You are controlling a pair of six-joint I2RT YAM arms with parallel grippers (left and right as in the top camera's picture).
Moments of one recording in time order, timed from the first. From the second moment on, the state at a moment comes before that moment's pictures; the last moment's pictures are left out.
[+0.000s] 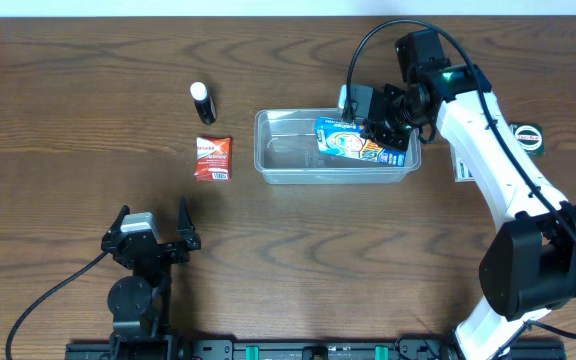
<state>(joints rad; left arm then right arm) 0.01 0.02 0.03 -0.12 -0.08 -0.09 0.25 1.86 1.59 -0.98 -0.34 -1.04</state>
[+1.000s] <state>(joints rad) 0.01 0.02 0.03 -0.12 -0.08 -0.09 0.25 1.86 1.55 -1.02 -0.40 -1.16</state>
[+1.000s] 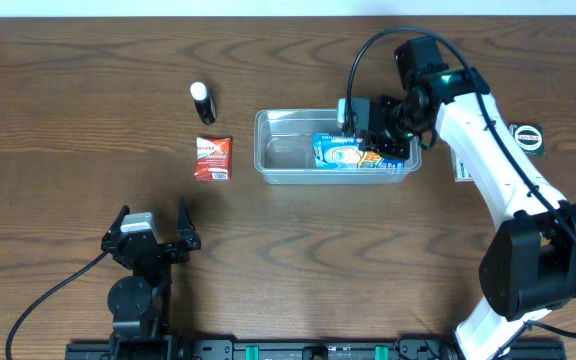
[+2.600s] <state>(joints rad) 0.01 0.02 0.03 -0.12 -0.08 -0.09 0.22 1.86 1.42 -0.96 -0.45 -1.25</state>
